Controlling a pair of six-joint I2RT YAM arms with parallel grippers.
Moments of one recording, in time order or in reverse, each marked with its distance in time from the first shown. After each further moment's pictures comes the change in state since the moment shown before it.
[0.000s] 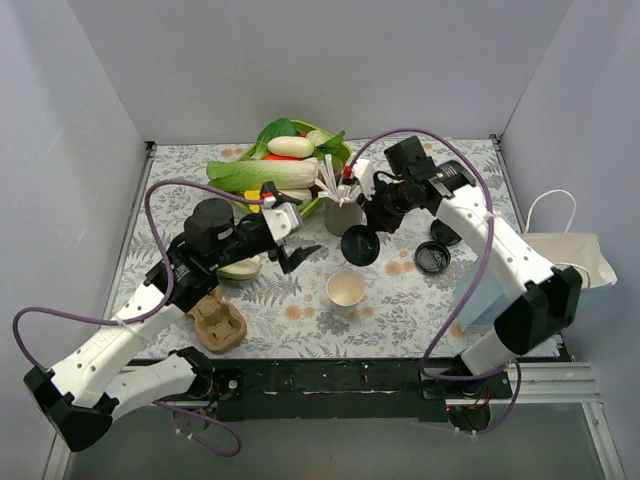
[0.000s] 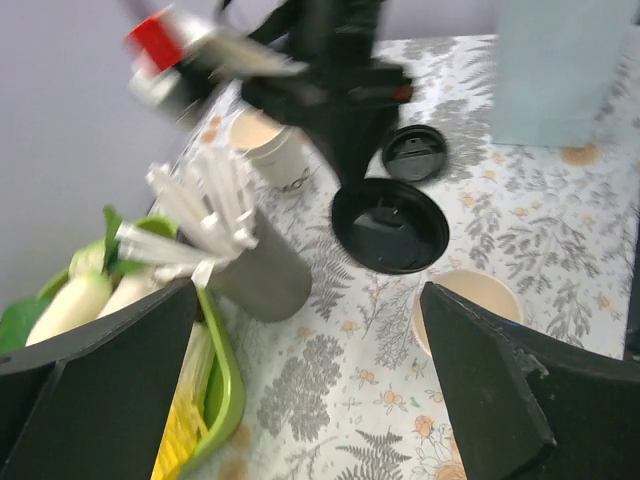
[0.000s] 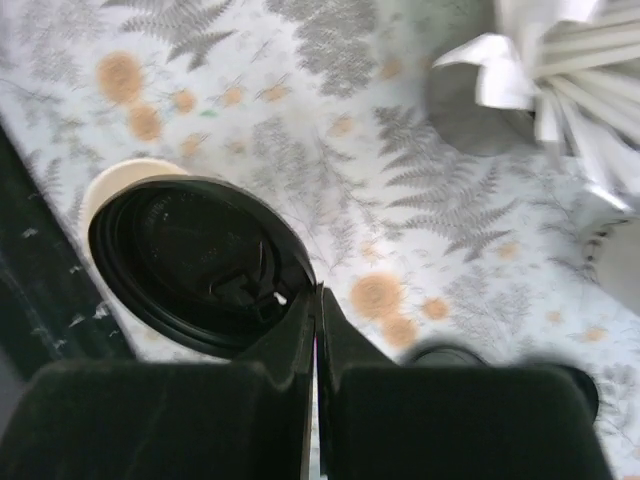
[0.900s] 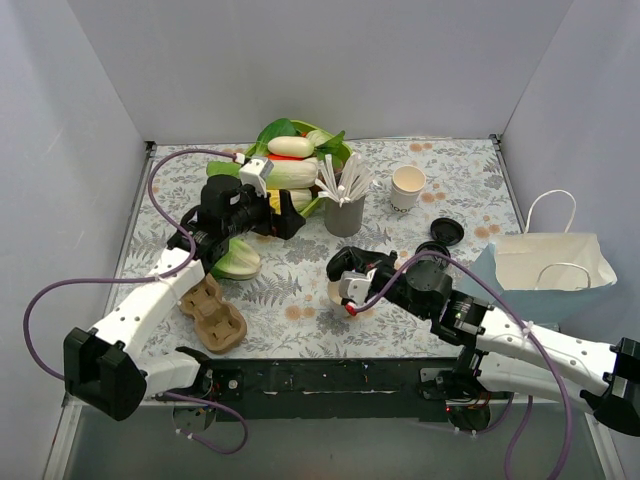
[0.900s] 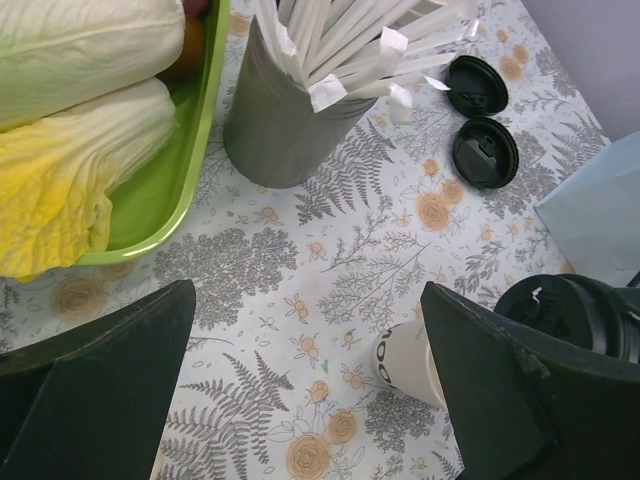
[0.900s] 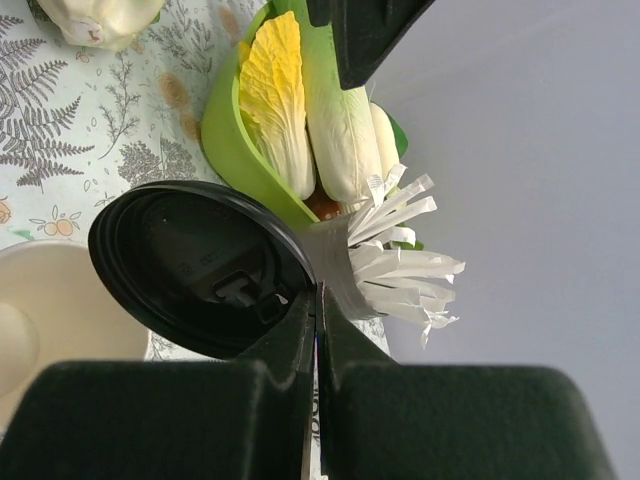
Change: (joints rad) left arm 0.303 0.220 -0.029 -0.023 -0.134 -0.708; right arm 0.521 -0.762 -1.098 1.317 0.587 -0.435
